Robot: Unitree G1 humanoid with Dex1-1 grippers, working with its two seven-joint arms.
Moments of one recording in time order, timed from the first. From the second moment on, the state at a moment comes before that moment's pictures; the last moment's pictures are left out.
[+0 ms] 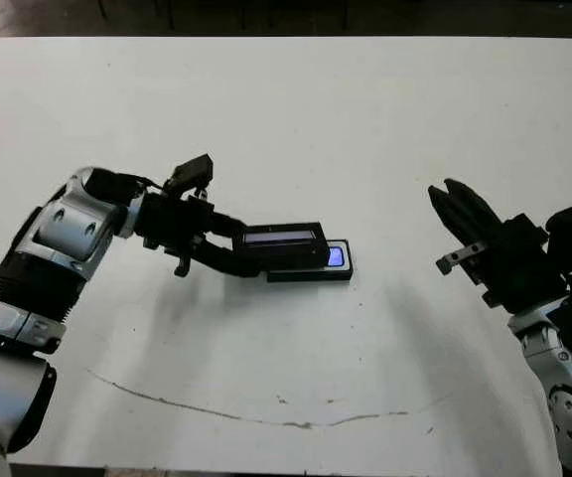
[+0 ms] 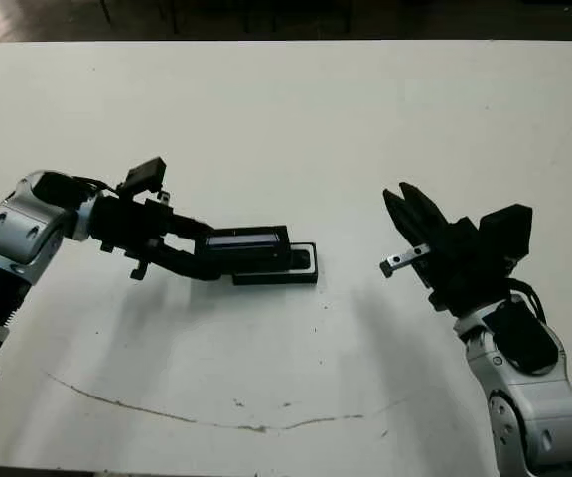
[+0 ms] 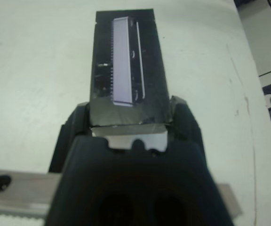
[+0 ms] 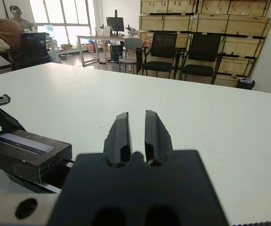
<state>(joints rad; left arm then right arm) -0.75 0.60 -0.36 0.39 -0.21 0.36 -1.44 0.03 -0.42 -0.12 -0.54 0.38 0.36 0.31</state>
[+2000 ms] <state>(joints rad) -0.79 0.48 -0.49 0.34 0.00 0.34 -1.32 0.07 -0.44 -0.15 -0.55 0.42 0.33 0.33</state>
